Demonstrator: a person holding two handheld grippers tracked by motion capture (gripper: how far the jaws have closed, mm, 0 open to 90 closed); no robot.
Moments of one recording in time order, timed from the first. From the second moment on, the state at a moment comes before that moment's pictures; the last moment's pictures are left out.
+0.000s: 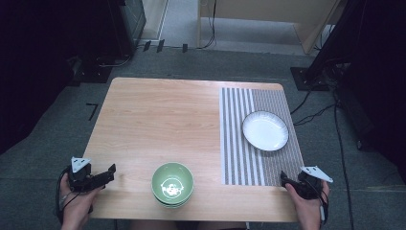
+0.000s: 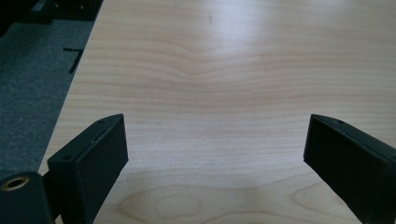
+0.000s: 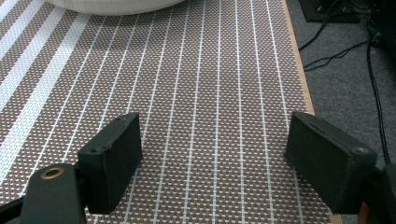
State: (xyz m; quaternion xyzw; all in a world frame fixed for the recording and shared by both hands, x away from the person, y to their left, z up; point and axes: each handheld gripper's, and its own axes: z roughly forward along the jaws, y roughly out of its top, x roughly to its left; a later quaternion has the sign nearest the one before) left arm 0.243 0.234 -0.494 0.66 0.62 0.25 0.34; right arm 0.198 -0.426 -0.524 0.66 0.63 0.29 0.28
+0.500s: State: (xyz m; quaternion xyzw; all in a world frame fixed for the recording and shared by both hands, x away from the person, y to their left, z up) left arm 0.231 0.206 -0.456 0.65 0.59 0.23 0.42; right arm 0.199 -0.424 -0.524 0.66 0.63 0.29 0.28
